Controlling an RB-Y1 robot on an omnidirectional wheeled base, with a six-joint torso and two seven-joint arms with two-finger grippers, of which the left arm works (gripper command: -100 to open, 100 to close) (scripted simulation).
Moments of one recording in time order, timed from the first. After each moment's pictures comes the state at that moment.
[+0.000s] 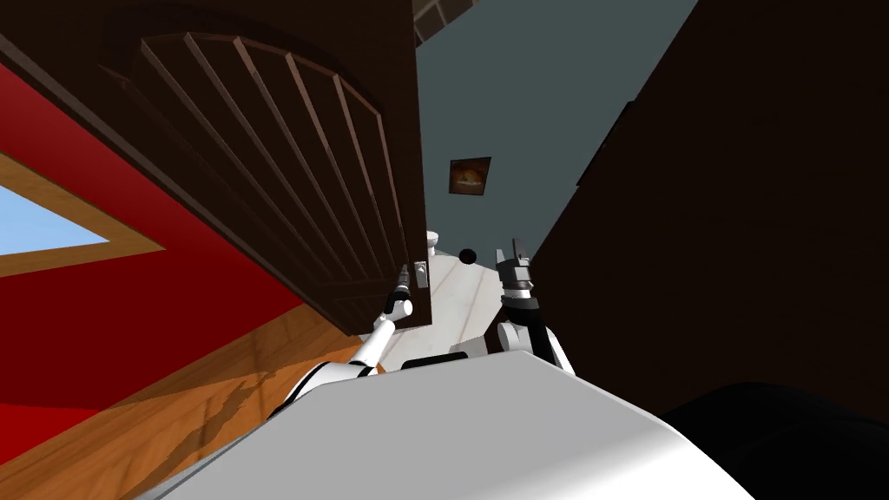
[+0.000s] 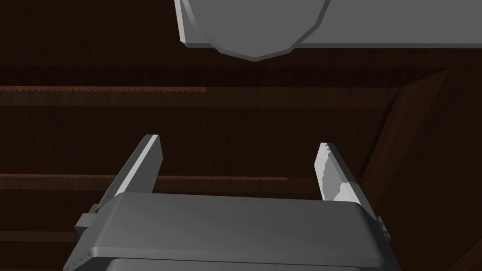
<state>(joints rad) -0.41 0.00 -0.06 -0.77 0.54 -0.48 -0.50</state>
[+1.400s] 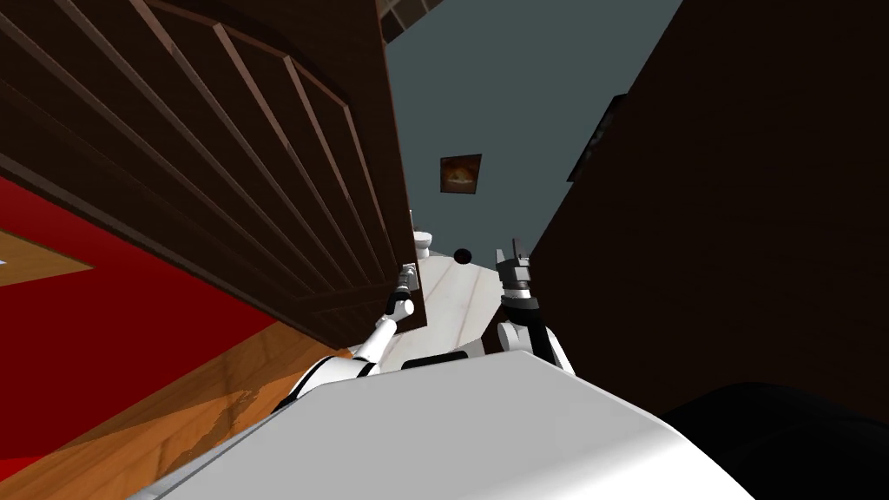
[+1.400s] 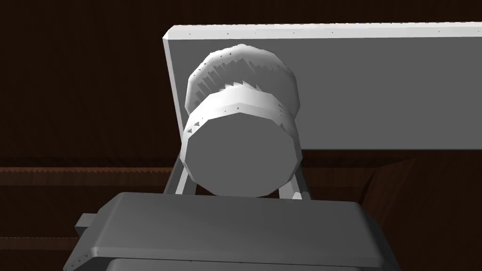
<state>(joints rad) -0.44 -0.01 -0.07 -0.70 0.64 -0.54 -0.56</state>
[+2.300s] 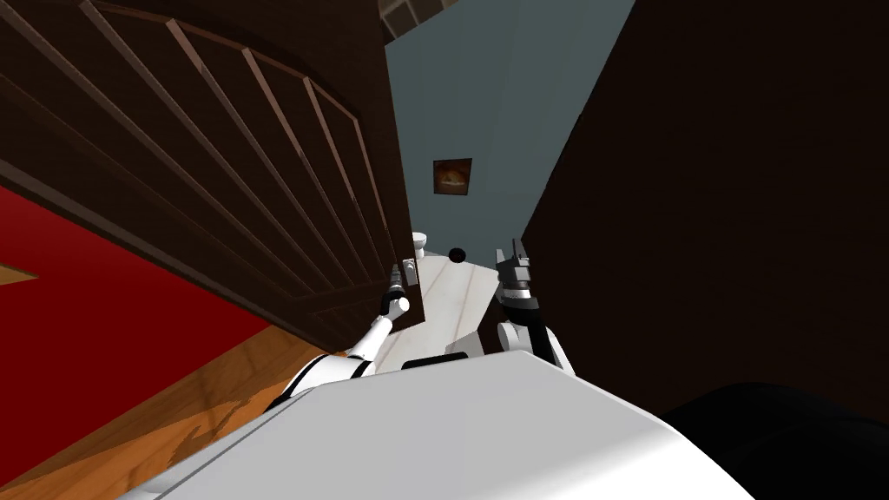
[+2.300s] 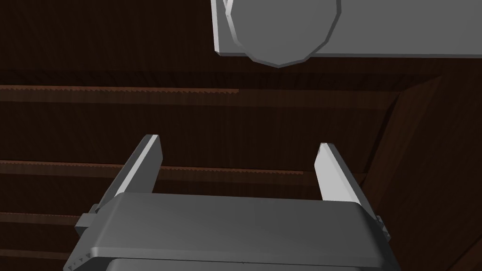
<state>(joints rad) -0.45 0.04 -0.08 -0.70 0.80 -0.62 -0.67</state>
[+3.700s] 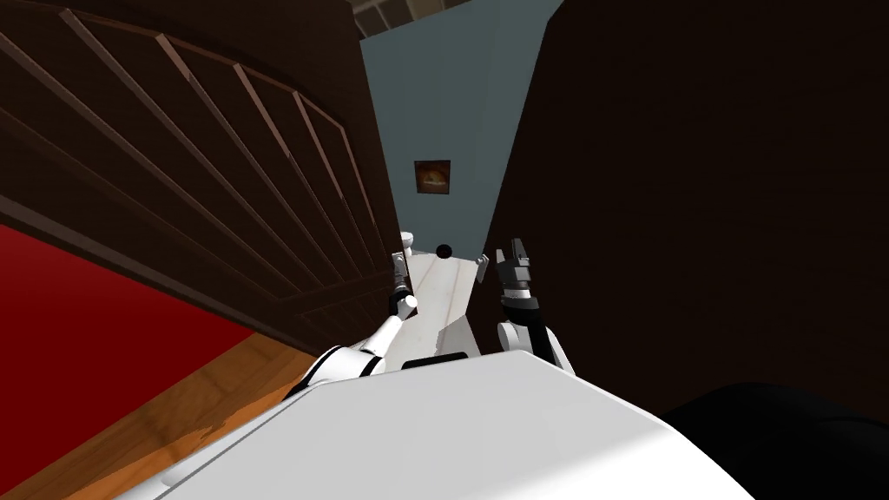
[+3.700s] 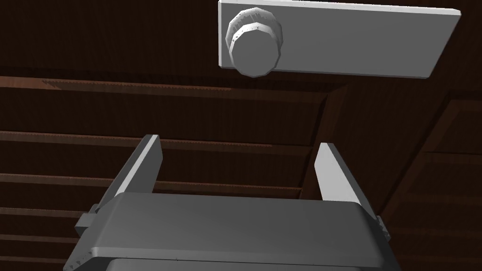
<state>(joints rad) -0.50 -0.03 -0.12 -0.63 1.06 -0.76 -0.84</state>
